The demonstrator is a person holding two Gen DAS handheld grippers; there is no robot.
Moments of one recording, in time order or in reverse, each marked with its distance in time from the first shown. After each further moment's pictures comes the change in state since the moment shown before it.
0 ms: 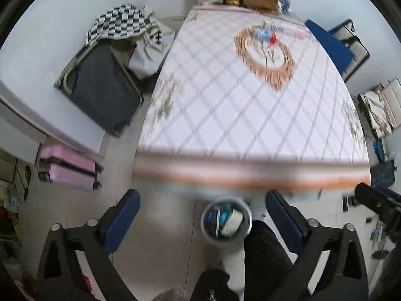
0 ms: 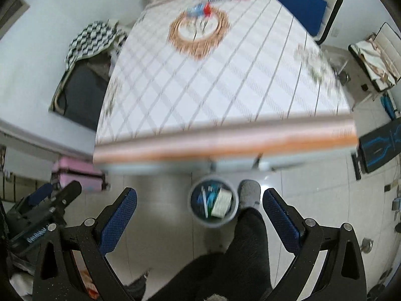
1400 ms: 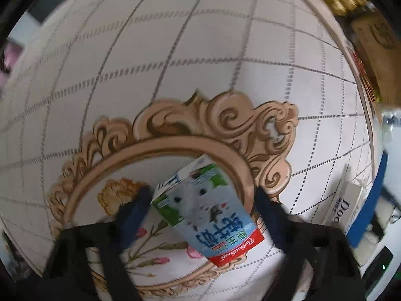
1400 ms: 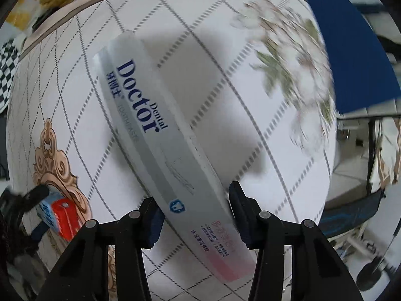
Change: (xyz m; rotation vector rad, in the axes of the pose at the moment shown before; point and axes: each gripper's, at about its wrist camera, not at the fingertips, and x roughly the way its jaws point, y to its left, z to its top) left arm 0.322 -0.121 0.418 -0.740 0.412 -0.121; right arm 0.317 -0.165 0.655 -0.080 0.338 -0.199
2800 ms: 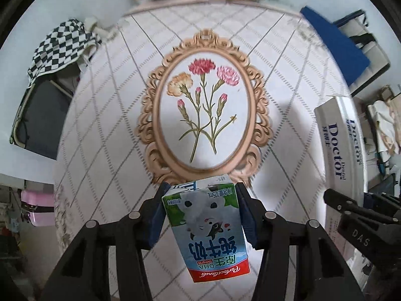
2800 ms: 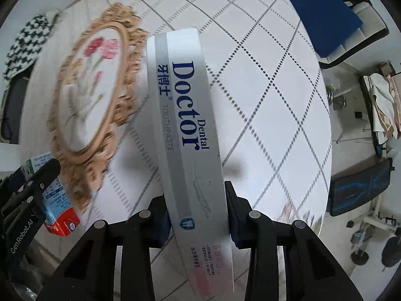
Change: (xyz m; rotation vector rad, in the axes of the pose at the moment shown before) left arm -0.122 0.130 -0.280 0.804 -0.288 0.125; right arm -0.026 0.062 -0.305 0.011 -0.132 0.029
